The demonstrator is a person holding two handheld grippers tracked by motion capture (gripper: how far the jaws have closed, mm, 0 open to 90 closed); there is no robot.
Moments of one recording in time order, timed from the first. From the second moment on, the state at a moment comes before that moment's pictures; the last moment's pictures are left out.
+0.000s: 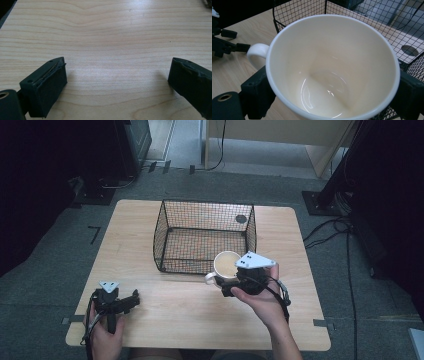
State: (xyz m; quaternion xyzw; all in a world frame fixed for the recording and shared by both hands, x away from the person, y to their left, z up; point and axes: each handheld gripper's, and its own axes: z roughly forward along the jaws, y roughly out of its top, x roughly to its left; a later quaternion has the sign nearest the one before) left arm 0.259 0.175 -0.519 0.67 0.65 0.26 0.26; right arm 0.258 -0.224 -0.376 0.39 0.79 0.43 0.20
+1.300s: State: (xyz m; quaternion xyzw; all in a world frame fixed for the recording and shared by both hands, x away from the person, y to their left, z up) left arm 0.259 0.175 -0.519 0.67 0.65 0.26 0.26; right arm 0.348 -0.197 -0.364 0.41 0.78 0.42 0.22
